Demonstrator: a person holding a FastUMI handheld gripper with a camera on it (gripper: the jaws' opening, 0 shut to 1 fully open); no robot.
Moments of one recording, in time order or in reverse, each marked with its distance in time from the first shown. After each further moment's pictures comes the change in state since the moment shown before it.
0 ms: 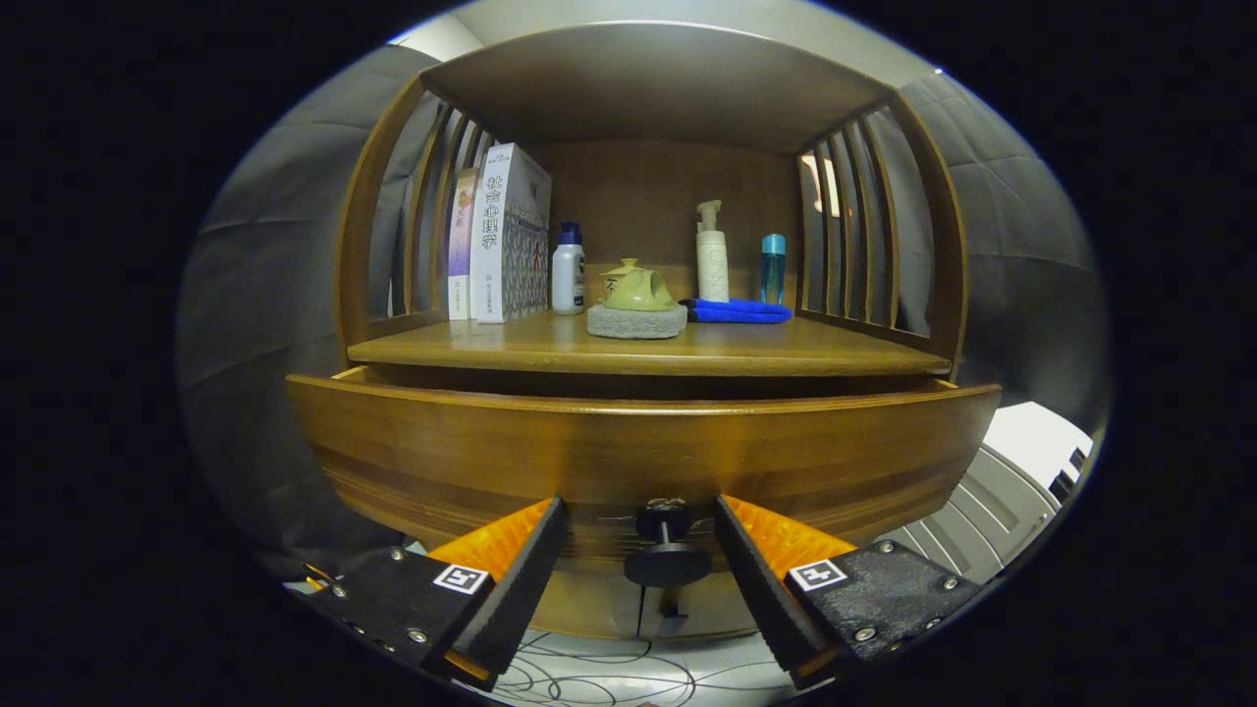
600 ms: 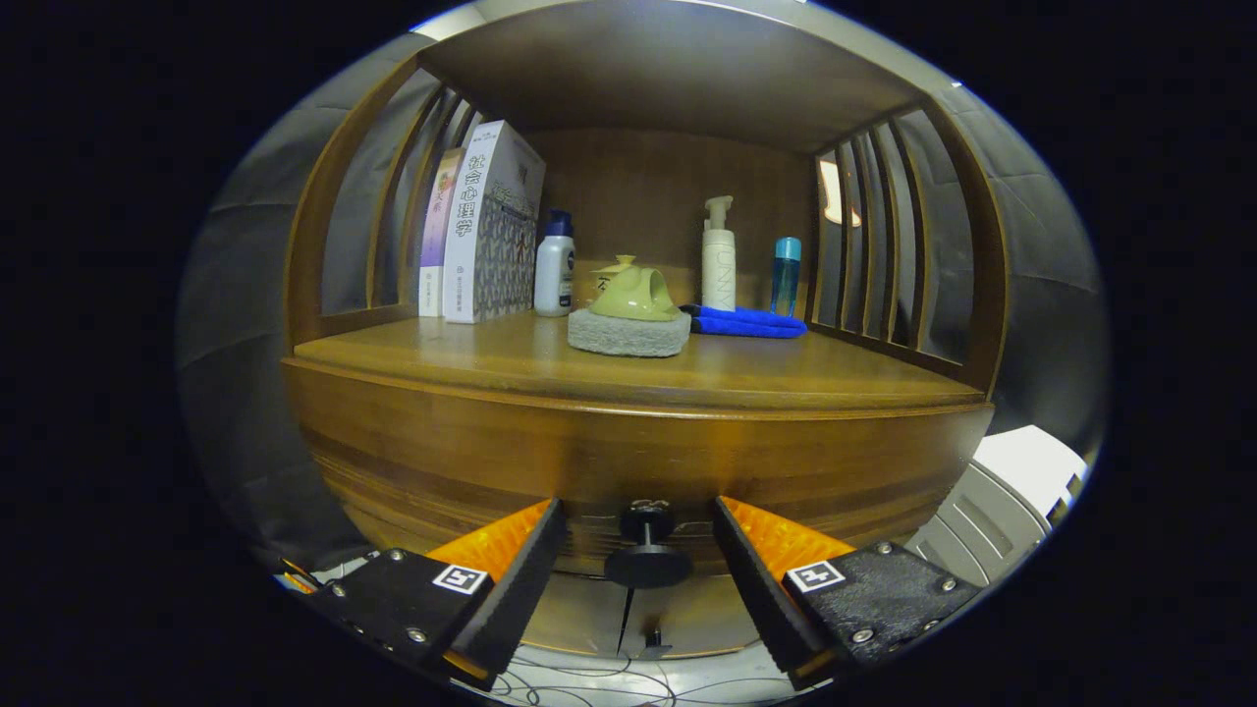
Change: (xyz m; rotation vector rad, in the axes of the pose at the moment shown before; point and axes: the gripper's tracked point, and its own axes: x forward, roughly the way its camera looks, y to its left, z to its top) arm 0.028 -0.002 0.012 -0.028 -0.004 -0.027
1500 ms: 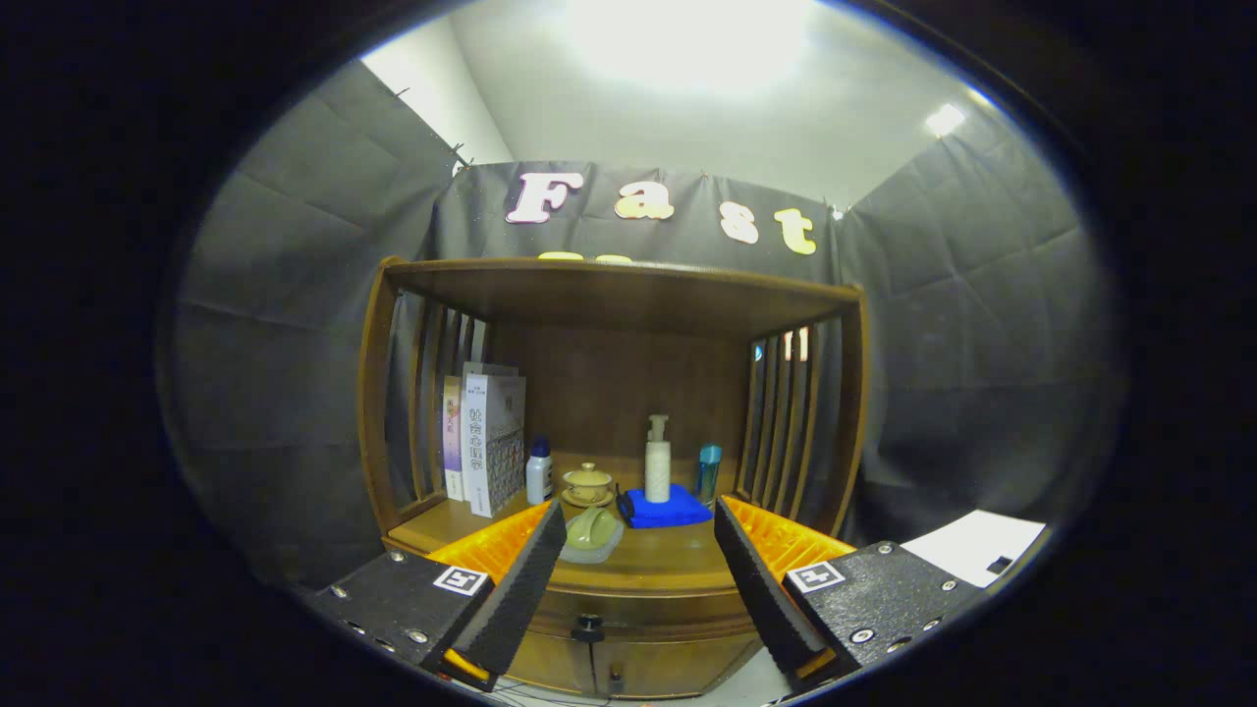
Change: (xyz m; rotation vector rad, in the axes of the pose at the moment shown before) arm -0.176 -0.065 0.219 -0.001 -0.341 -0.031
